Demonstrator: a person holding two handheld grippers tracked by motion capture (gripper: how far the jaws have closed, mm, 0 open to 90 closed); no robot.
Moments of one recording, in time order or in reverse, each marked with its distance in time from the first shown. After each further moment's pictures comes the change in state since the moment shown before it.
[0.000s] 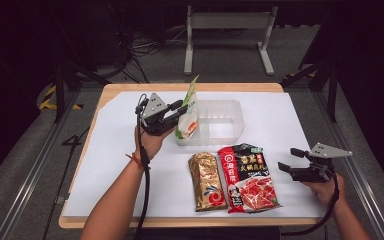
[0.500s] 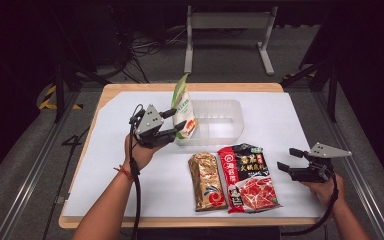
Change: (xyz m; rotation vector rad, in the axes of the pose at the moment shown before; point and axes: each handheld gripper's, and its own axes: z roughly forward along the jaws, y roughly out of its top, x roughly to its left) left arm -0.018 -0.007 -0.030 0.062 -0.054 0.148; right arm 0.002 0.001 0.002 -0.007 0.002 0.005
